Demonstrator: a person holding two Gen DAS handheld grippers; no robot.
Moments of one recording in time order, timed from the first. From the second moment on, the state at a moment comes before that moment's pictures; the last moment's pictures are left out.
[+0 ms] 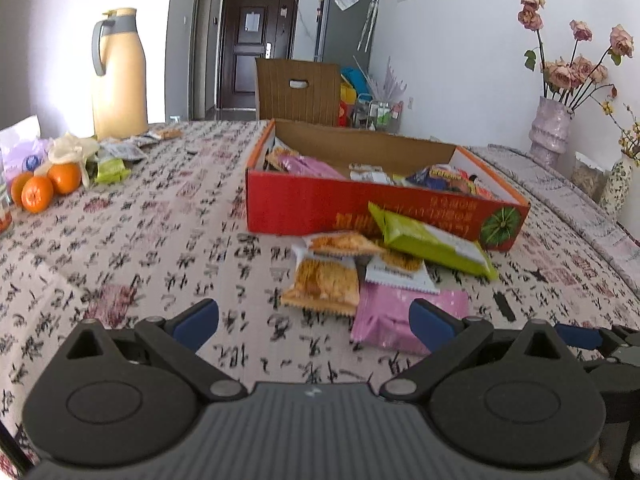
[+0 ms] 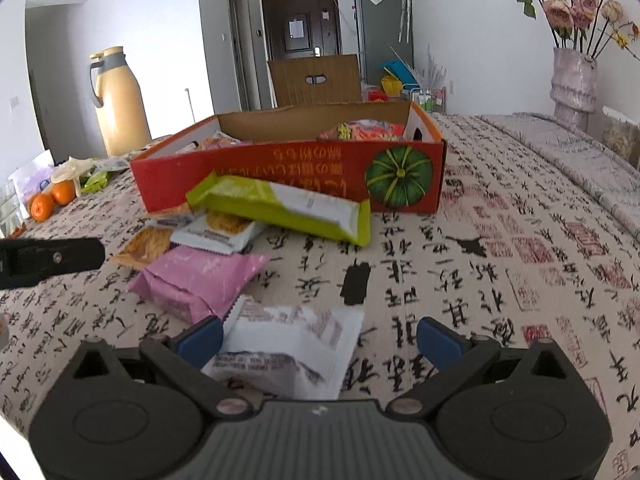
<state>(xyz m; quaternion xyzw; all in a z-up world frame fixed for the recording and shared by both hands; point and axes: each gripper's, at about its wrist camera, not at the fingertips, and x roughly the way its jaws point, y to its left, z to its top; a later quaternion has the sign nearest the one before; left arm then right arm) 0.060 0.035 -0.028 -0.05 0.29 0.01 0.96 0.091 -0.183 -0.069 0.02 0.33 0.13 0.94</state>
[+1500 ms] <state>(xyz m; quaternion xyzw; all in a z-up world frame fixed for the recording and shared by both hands) 0.096 -0.012 -0.034 -0.04 0.33 -0.04 0.94 0.084 -0.216 -0.065 0.04 0.25 0.12 0.96</state>
